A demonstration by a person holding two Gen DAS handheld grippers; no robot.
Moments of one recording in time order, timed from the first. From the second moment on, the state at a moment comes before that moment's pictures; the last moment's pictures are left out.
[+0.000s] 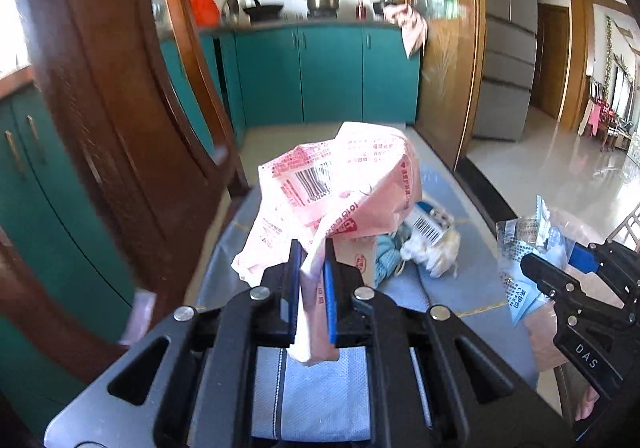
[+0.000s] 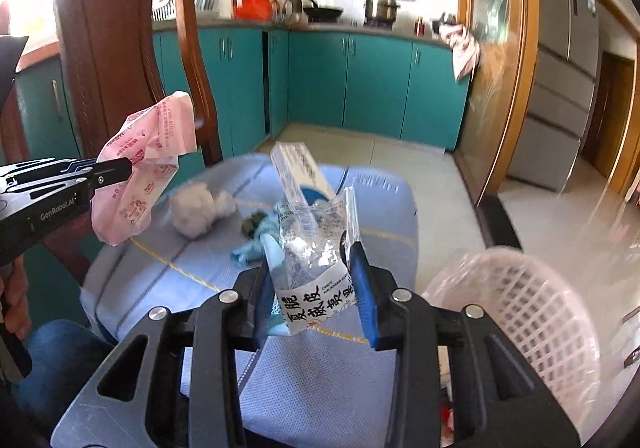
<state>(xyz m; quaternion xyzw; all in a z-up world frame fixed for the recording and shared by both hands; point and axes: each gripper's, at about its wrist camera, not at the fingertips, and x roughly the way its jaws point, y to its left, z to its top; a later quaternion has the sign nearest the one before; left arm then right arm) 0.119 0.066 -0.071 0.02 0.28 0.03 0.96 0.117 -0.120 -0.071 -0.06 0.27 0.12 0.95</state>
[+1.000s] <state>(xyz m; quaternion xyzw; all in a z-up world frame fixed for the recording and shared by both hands) 0.002 0.043 -0.001 0.02 0.18 0.02 0.98 0.024 -0.129 0.009 -0.06 0.16 0.12 0.98</state>
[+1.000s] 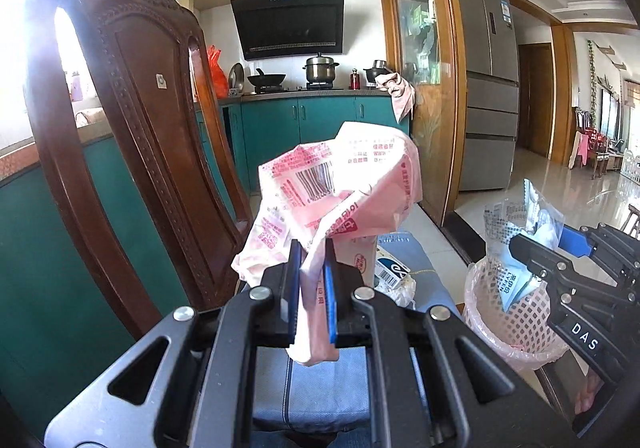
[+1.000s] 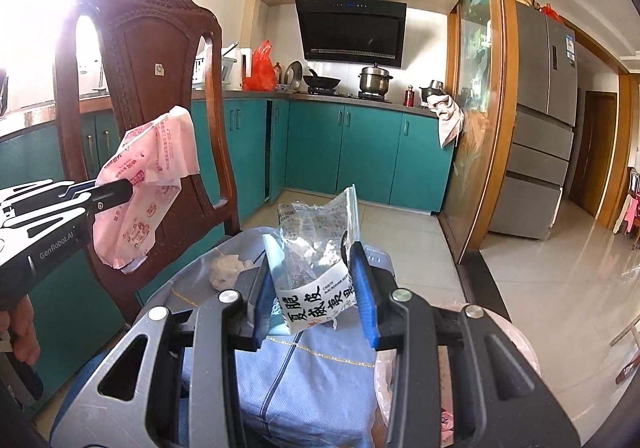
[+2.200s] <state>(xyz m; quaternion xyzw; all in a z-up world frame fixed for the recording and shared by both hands) 0.056 -0.050 -0.031 0.05 0.22 -0.10 0.97 0.036 -0.242 -0.018 0.00 0.19 0.01 0.98</state>
